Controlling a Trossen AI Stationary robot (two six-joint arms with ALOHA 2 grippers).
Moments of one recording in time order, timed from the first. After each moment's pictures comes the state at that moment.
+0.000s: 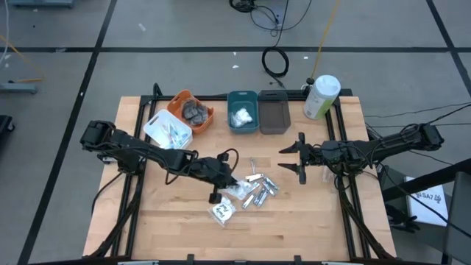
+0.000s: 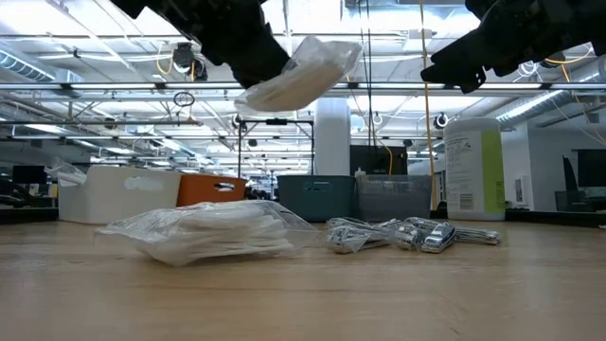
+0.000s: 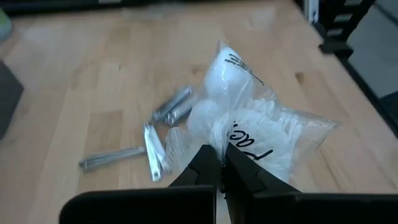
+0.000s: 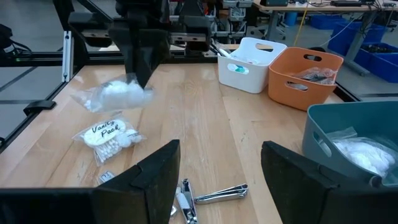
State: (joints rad) left arm -0.21 1.57 0.98 0.01 -0.02 -0.03; right arm 0.16 0.77 0.39 0.14 0.21 0.07
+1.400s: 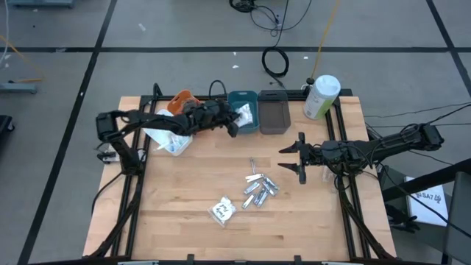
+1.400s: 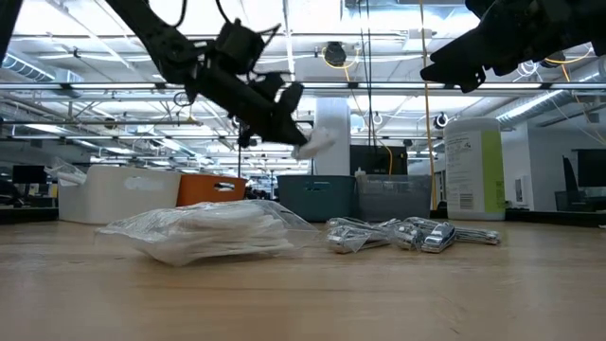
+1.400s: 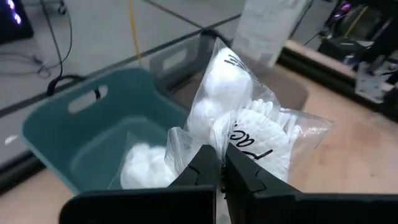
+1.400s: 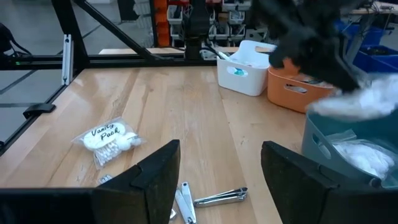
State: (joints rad) left arm 0.37 1.71 0.93 0.40 -0.11 -0.26; right arm 0.16 0.77 0.38 0.16 0.21 0.07
